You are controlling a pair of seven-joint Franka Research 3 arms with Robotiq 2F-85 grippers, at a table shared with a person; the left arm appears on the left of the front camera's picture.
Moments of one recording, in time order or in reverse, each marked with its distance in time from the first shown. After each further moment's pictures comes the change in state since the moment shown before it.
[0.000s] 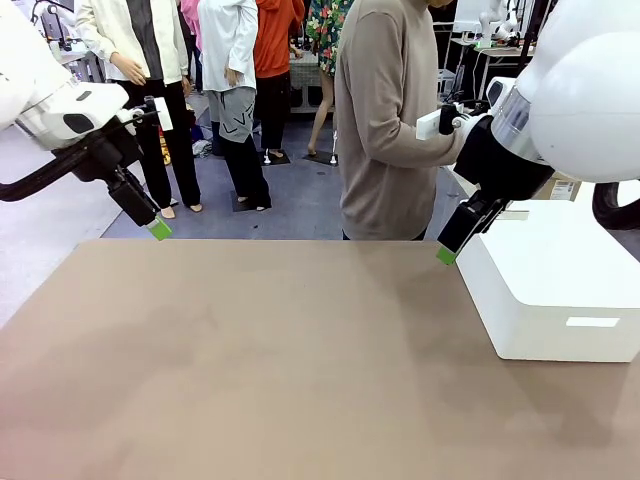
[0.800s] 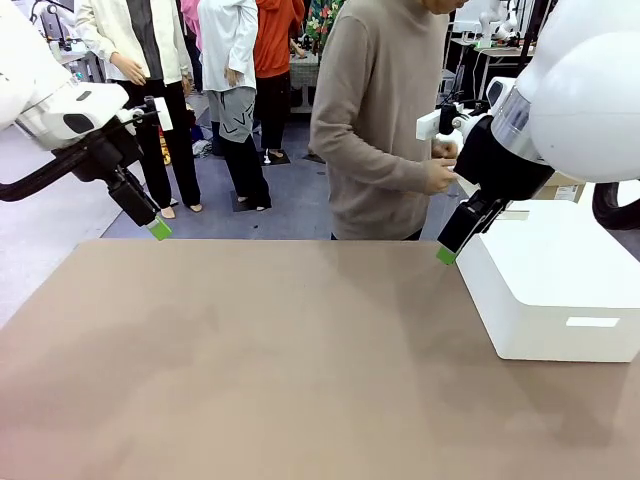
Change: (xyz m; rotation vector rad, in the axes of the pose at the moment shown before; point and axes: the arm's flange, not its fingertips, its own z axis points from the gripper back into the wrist) left arm 0.000 0.000 0.000 0.000 0.000 0.000; right arm 0.000 0.000 0.000 0.000 0.000 0.000
